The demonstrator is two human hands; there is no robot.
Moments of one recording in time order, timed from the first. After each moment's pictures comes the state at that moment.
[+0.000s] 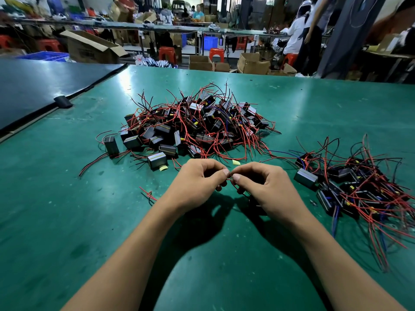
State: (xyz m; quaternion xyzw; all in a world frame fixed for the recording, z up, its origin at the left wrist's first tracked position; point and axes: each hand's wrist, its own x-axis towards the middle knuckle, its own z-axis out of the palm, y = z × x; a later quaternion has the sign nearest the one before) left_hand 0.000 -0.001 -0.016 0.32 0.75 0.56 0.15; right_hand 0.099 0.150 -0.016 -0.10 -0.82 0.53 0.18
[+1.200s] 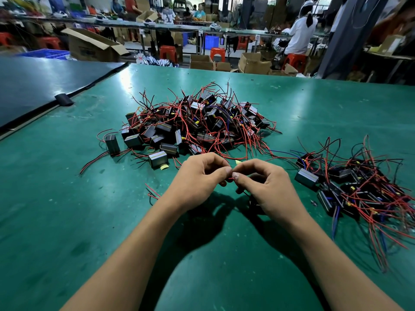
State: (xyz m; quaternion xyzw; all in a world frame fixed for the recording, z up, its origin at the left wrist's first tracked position) left_hand 0.004 -0.003 -0.011 0.33 0.74 0.57 0.12; right_hand 0.098 0.144 -0.017 -0.10 -0.80 0.56 0.19
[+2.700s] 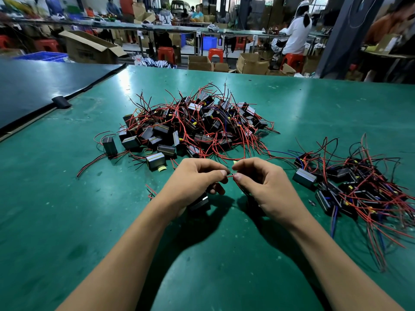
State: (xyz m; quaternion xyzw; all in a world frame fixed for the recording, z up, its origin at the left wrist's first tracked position) left_hand 0.004 -0.003 -0.007 0.23 0.70 0.63 0.24; right_hand 0.092 0.154 -0.023 -0.07 -0.79 0.58 0.20
